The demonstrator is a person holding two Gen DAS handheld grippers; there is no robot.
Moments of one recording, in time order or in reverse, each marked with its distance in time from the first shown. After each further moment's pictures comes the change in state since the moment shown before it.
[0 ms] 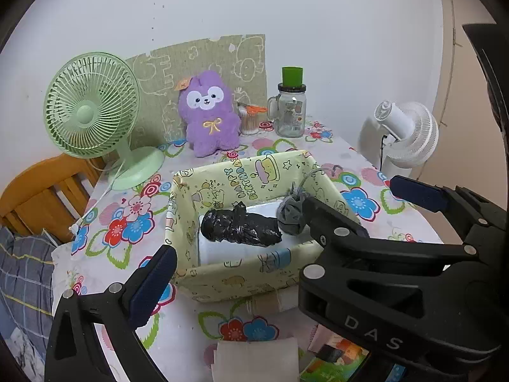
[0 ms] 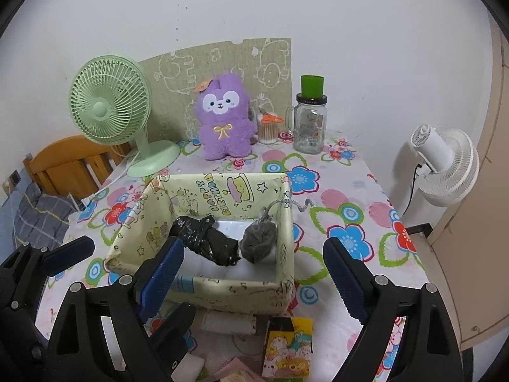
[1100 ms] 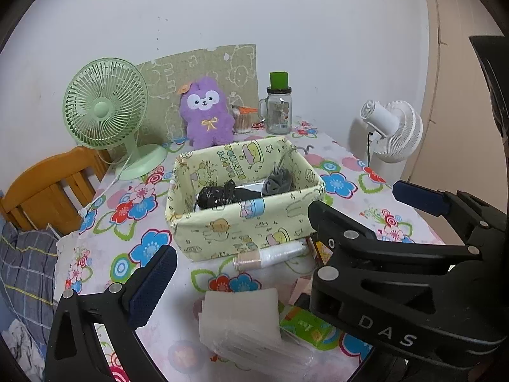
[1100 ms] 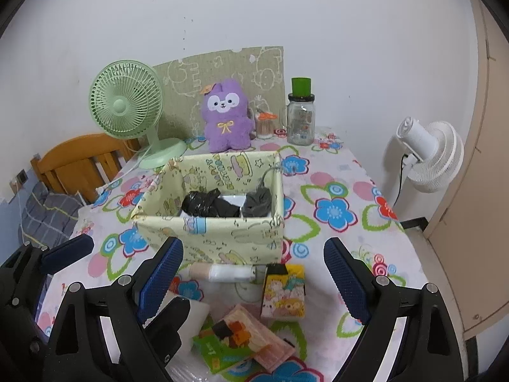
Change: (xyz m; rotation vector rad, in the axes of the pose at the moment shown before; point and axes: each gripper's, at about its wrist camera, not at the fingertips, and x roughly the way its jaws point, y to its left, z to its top) left arm -0.048 -0.021 -0.050 0.012 -0.039 -0.001; right arm -0.062 -0.003 -0.052 0.021 -0.032 0.005
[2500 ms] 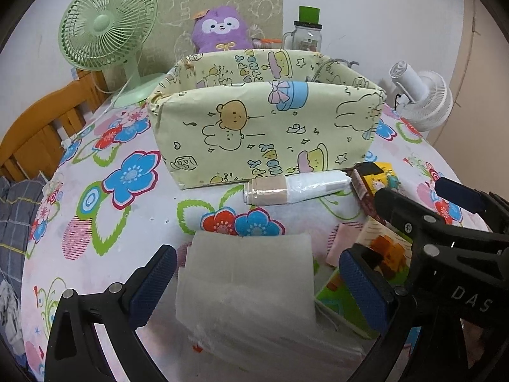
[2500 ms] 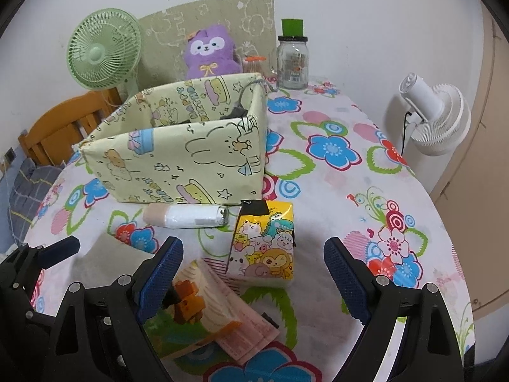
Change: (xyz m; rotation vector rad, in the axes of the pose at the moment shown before) left arm 0.086 0.019 -0.058 -0.106 0.194 0.021; right arm 0.068 -0.027 -0.058 -0.007 0.148 -0.027
